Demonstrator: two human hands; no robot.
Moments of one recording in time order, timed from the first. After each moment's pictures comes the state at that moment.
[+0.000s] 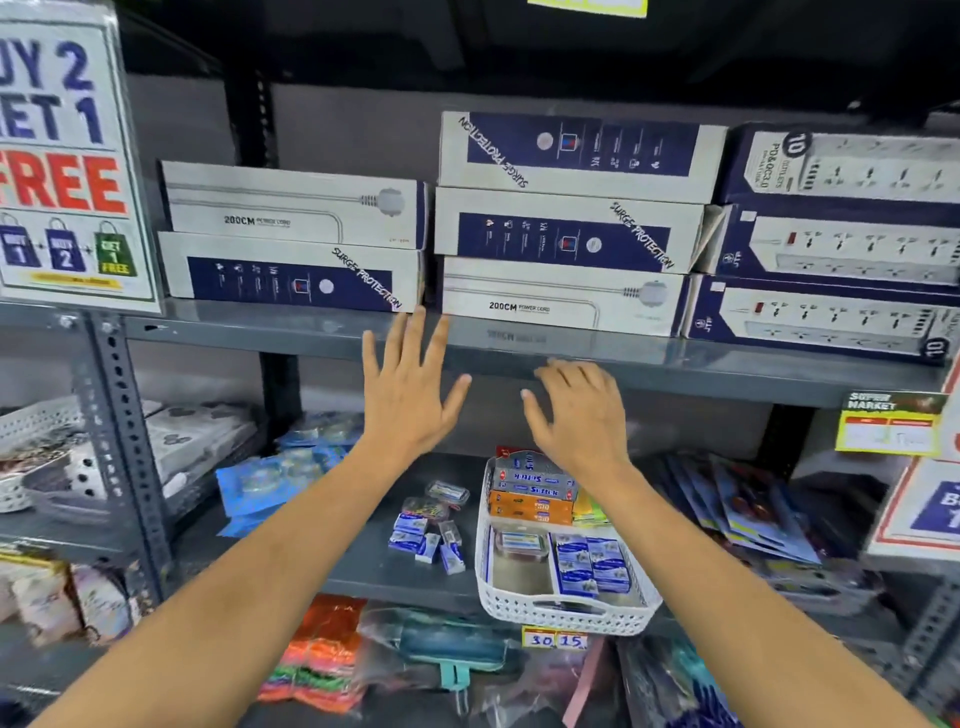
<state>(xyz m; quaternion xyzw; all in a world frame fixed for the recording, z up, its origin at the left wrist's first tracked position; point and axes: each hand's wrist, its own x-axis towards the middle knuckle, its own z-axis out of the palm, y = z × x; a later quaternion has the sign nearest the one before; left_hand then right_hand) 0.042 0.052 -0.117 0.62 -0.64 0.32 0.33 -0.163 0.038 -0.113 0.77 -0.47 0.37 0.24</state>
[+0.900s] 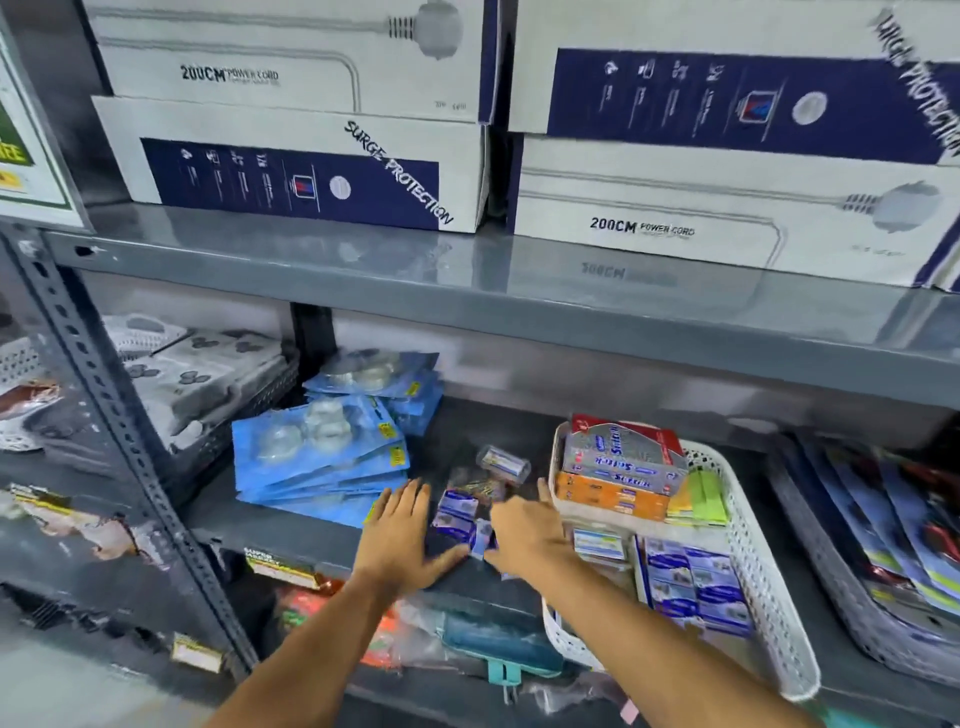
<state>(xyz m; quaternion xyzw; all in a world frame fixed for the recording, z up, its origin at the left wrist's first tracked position) 0.131 -0.007 -0.373 0.74 -0.66 0.00 0.12 -0.037 -0.055 -0.307 0.88 -0.46 -0.09 0.06</state>
